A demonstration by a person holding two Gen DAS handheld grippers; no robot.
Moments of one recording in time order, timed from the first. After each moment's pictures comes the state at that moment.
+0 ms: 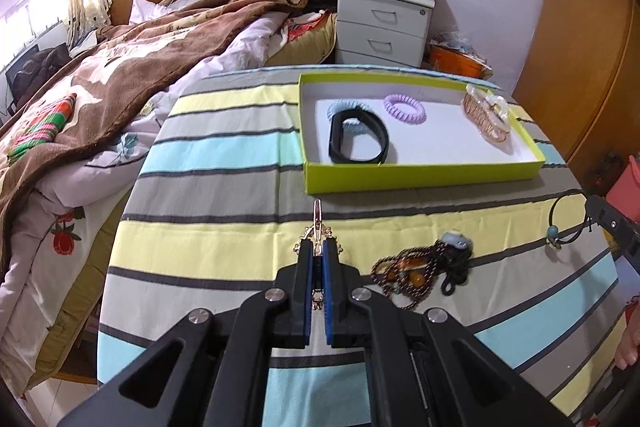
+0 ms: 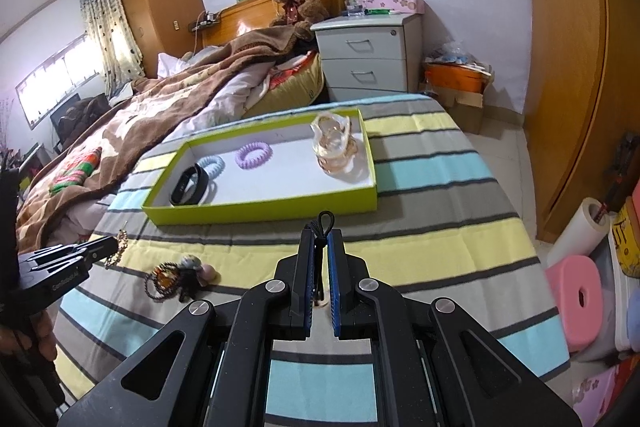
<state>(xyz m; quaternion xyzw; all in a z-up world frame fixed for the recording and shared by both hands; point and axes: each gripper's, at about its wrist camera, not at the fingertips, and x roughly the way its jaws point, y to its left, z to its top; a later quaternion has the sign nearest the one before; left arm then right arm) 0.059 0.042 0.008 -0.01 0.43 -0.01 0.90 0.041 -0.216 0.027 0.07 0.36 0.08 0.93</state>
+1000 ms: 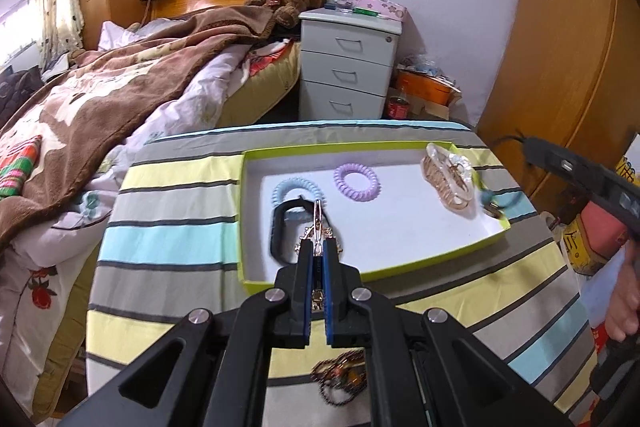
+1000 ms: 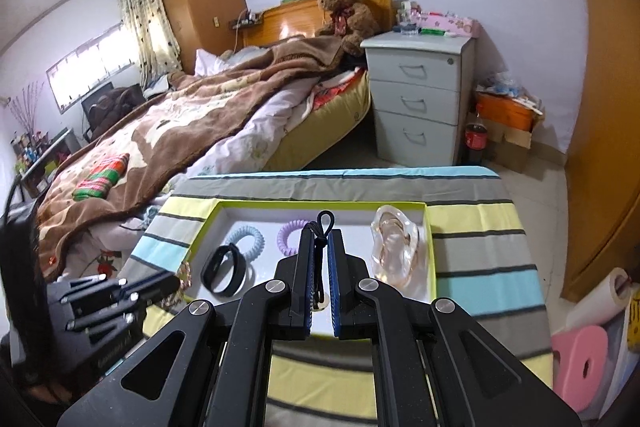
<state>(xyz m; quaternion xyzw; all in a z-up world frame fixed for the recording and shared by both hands) 0.116 0.009 0.044 -0.02 0.40 -0.07 0.92 0.148 -0.178 0.075 0.04 0.36 0.16 0.92</state>
